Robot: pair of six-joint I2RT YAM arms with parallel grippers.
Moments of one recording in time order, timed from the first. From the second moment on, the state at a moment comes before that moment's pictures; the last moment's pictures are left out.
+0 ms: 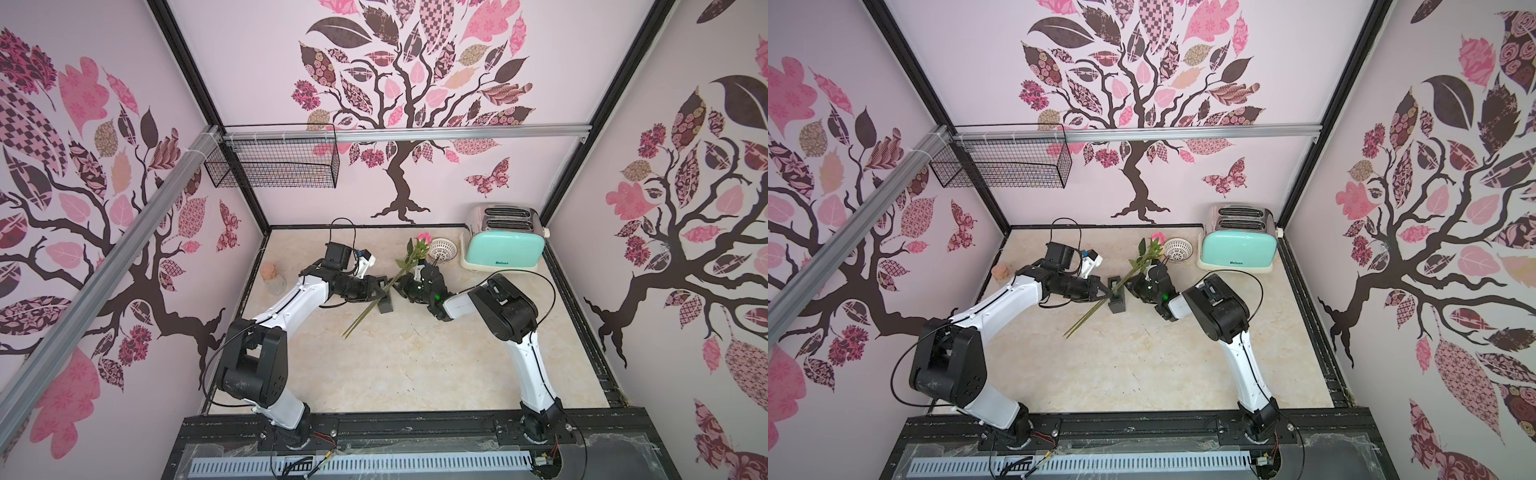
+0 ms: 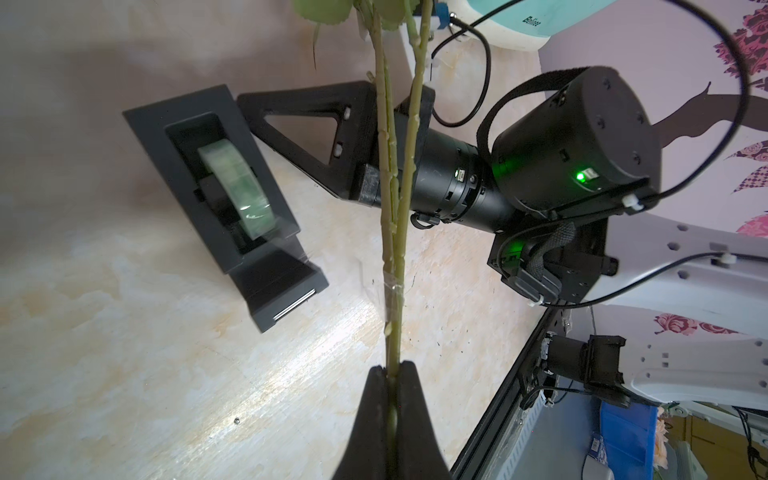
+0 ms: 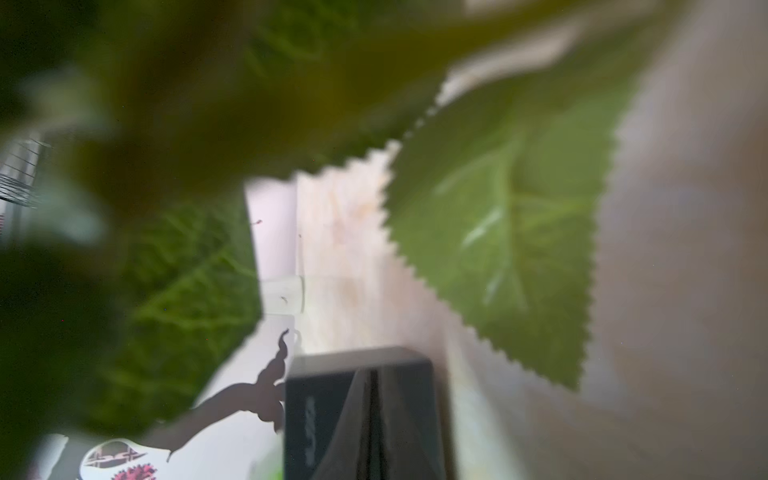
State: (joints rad) left arm -0.30 1.60 1.16 -0.58 0.67 -0.24; right arm 0.57 2.26 1.09 0.84 -0.35 1.22
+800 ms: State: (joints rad) left arm -0.44 1.40 0.94 -0.44 0.31 0.10; right arm 0.56 1.72 0.60 0.96 -0.34 1.34
